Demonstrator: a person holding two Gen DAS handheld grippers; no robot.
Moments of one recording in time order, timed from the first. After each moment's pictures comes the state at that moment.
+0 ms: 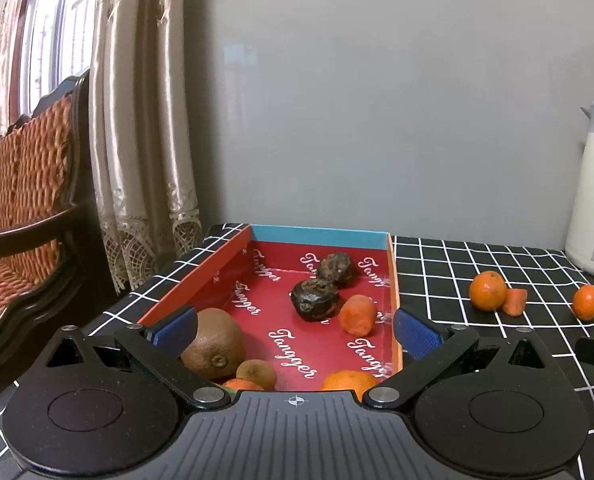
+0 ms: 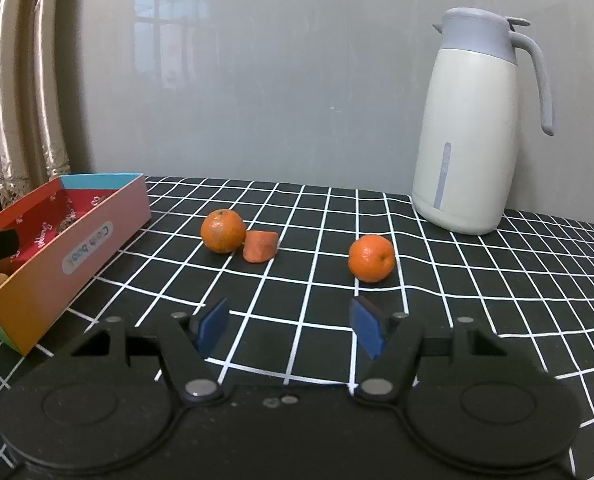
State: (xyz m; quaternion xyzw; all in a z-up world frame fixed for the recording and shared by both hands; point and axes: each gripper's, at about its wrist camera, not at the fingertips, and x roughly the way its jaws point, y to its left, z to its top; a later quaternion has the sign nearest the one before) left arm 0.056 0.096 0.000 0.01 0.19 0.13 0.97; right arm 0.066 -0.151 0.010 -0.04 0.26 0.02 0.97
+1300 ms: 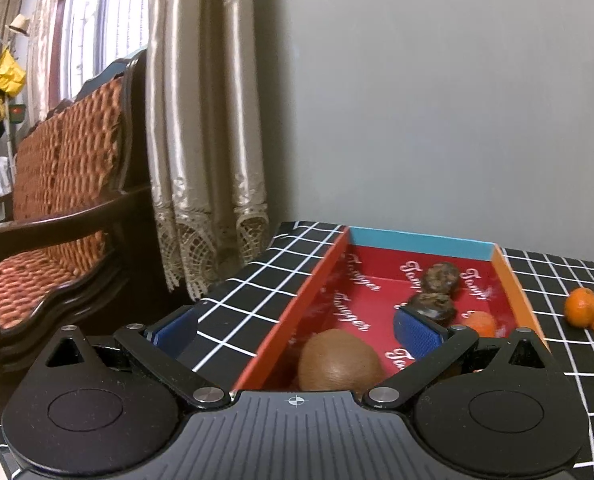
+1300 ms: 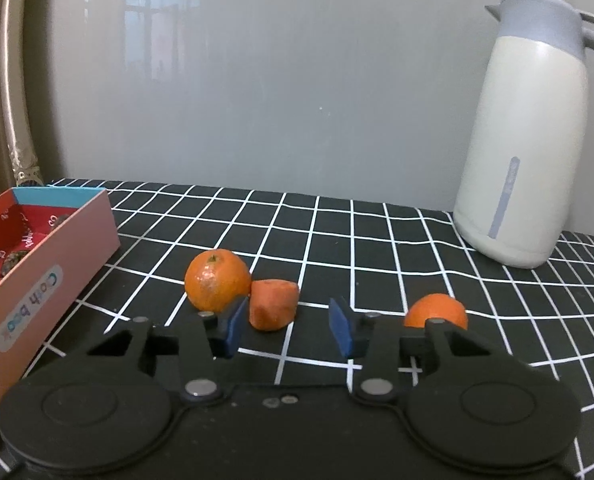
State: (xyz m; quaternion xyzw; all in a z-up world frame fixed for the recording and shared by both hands) left arm 0.072 0.177 -0.006 -0.01 0.19 0.19 0.96; right arm 0.163 -0.120 -0.007 -0.05 0.27 0.01 0.96
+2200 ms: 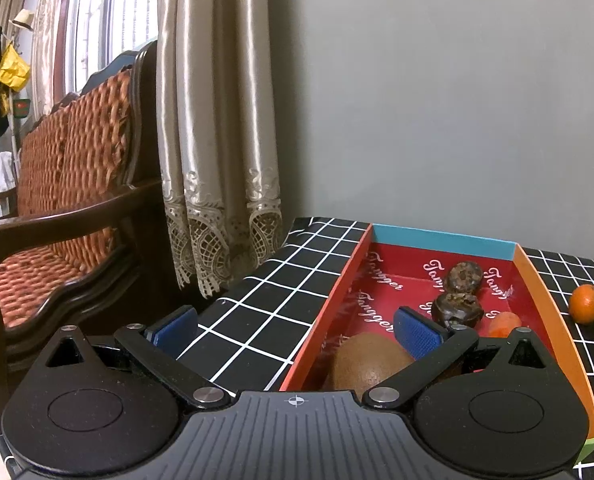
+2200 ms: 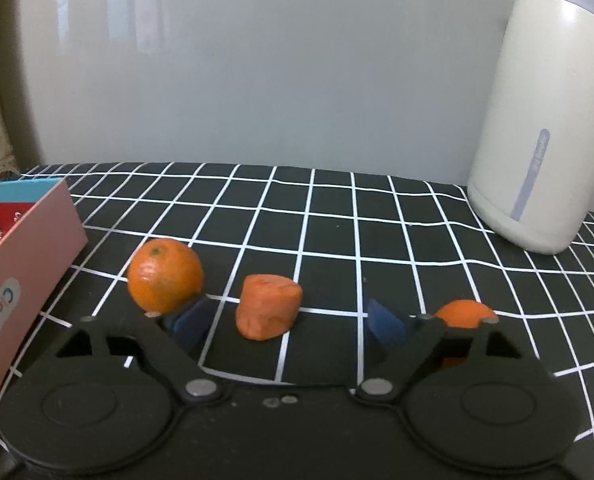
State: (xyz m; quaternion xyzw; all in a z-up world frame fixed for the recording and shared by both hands) left arm 0.073 0.197 -0.005 -0.01 0.20 0.19 0.96; right arm 0.204 -0.121 -0.018 -0.03 0.32 -0.01 0.95
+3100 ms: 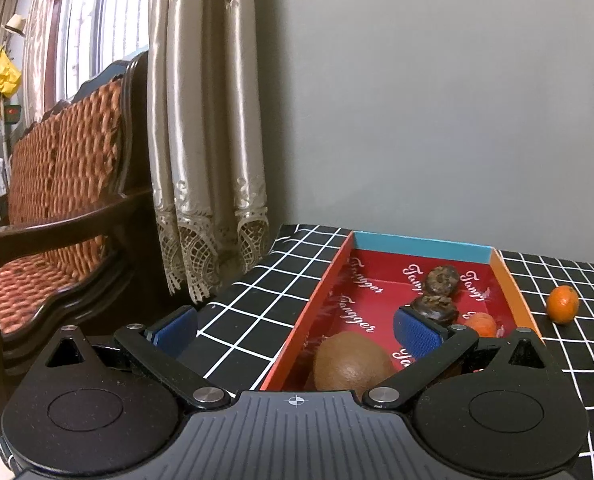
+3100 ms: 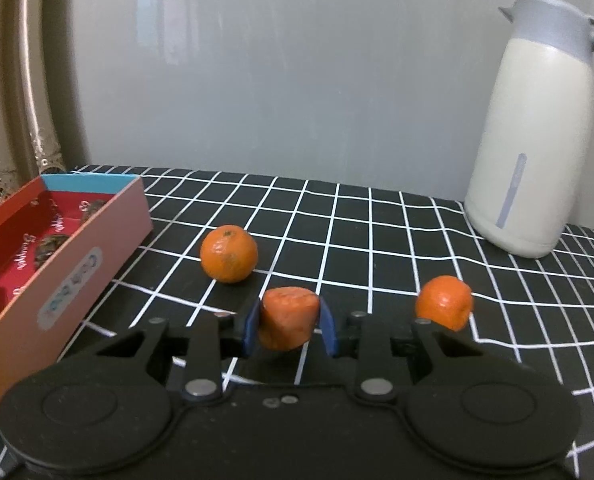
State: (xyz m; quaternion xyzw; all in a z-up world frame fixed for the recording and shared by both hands) left arm 0.060 0.185 0.004 -0.01 0.19 0.18 0.97; right arm 0.136 -0.108 0.008 -0.05 0.29 0.04 0.95
